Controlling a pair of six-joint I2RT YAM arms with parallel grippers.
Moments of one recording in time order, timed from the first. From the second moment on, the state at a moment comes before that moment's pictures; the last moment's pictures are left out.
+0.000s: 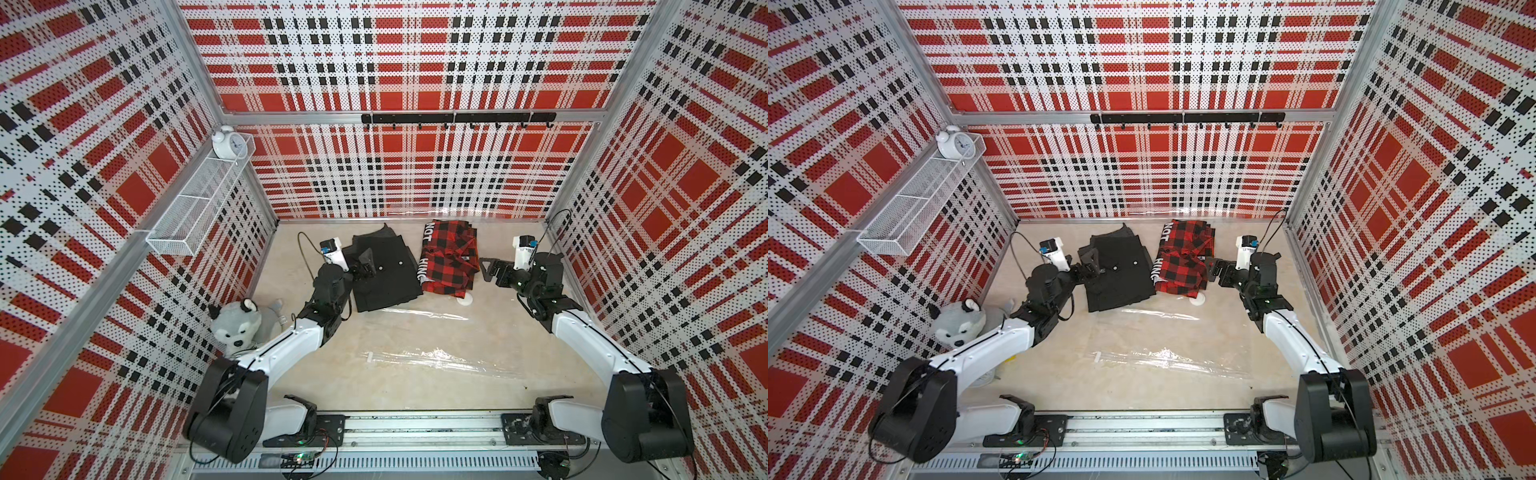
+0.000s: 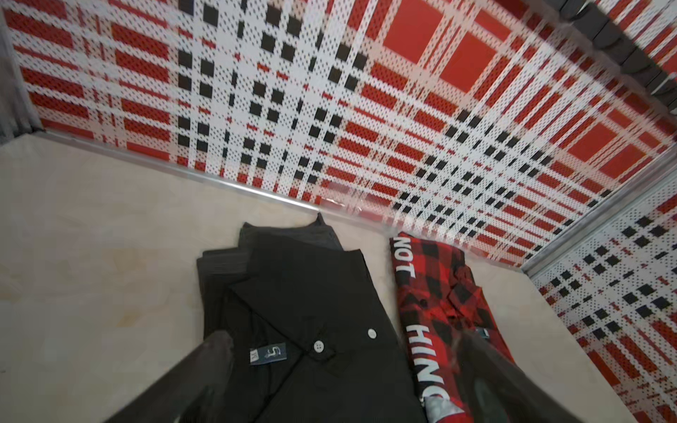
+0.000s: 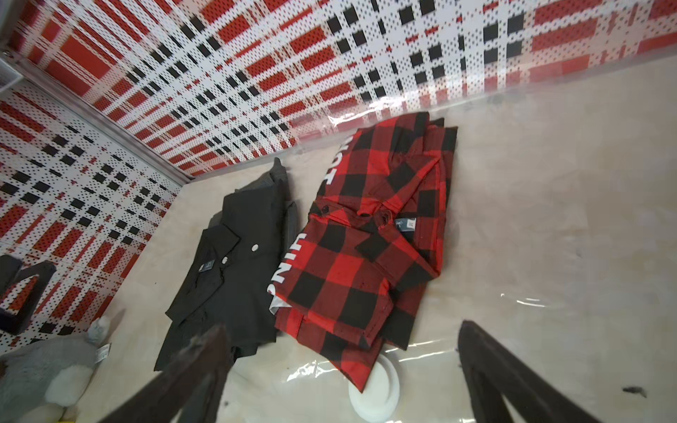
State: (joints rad) left arm -0.36 1.35 0.69 0.45 -0.17 -0.45; right arm 0.09 1.28 0.76 0.11 -0.33 0.36
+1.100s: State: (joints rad) left arm -0.43 2.24 1.52 0.08 -0.02 -0.55; right arm 0.31 2.13 1.49 -0.26 -0.35 0.34
